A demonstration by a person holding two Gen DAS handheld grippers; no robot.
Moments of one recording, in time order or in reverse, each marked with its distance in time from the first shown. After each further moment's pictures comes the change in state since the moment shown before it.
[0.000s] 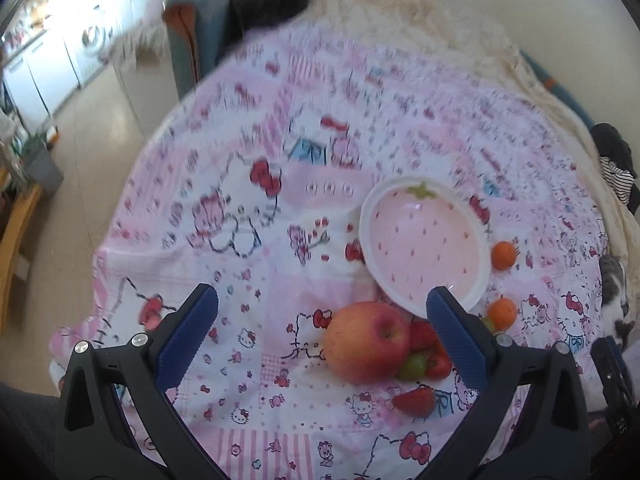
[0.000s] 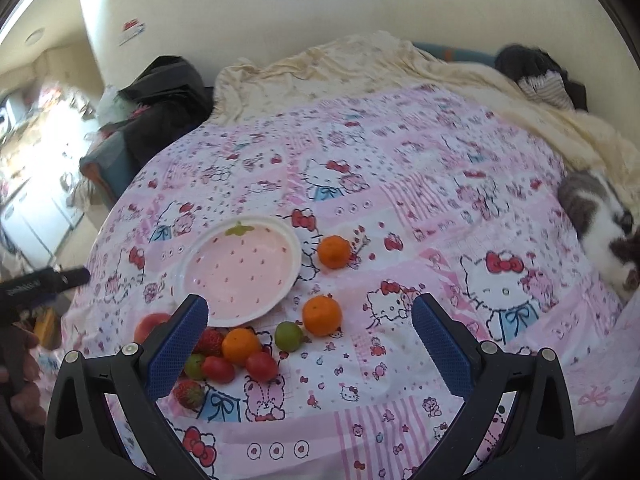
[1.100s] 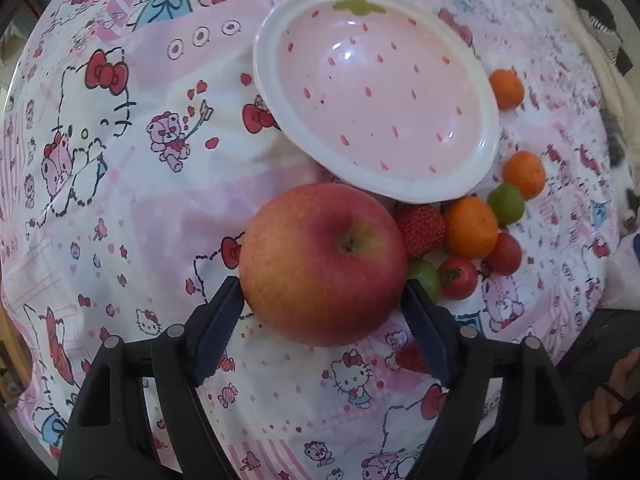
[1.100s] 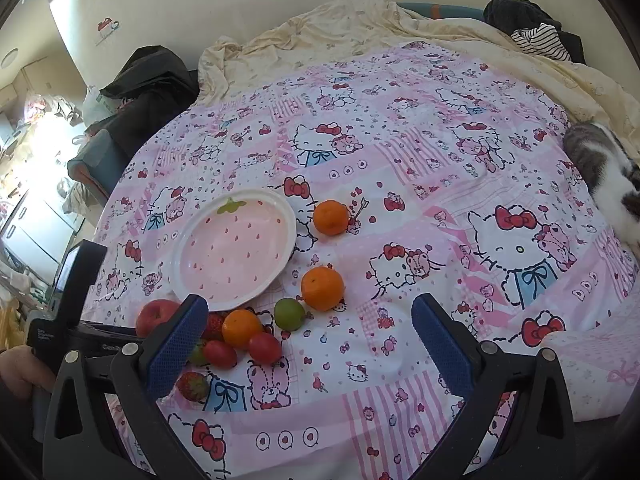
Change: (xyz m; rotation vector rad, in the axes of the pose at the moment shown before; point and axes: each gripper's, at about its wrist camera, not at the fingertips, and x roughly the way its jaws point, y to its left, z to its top) left arm 0.118 -0.054 -0.029 0.287 0.487 -0.112; right arm 0.022 -0.010 -0.008 0.076 0.111 0.014
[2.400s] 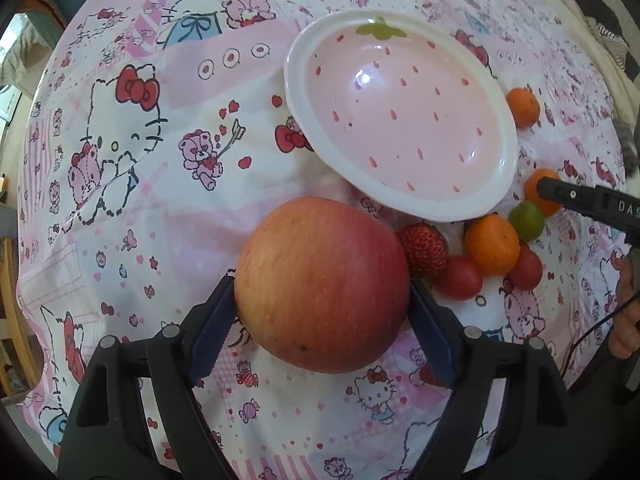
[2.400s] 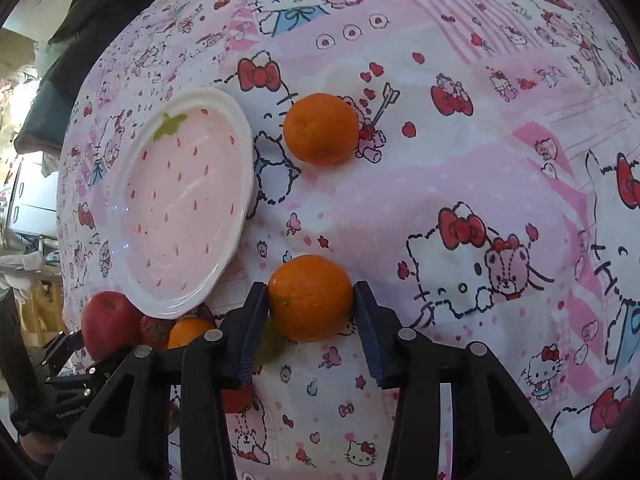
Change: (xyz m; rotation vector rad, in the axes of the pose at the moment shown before) left arm 0.001 0.012 0.002 -0.027 -0.103 0.072; right arm 0.159 -0.028 0.031 0.081 0.517 0.076
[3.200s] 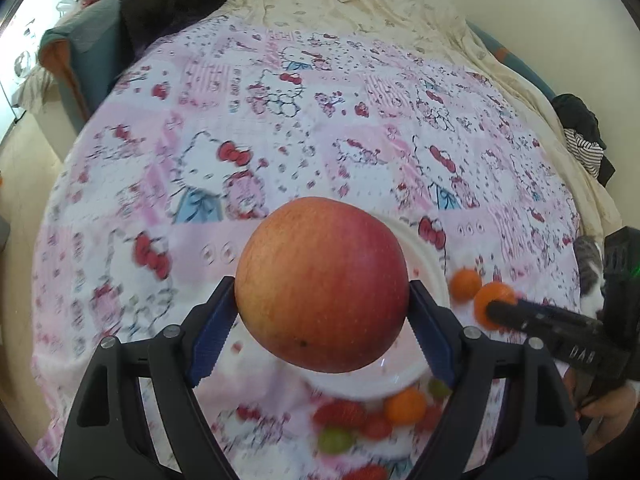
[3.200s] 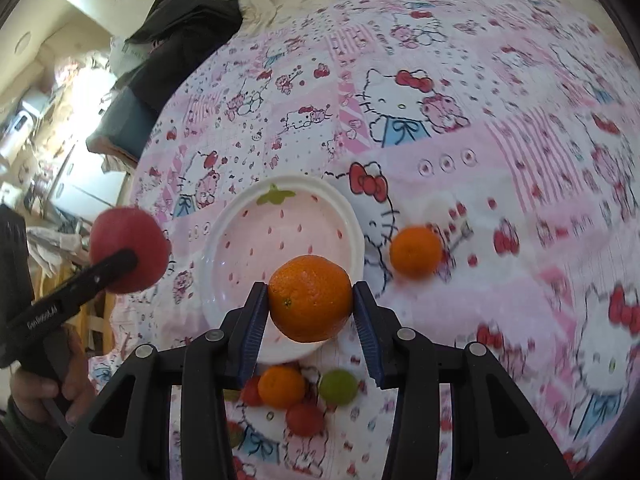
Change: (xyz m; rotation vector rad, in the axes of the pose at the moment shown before) left arm -0.074 0.000 0.084 -0.112 -0.362 -0.102; right arm -0.054 0.056 0.040 -0.191 -0.154 0.142
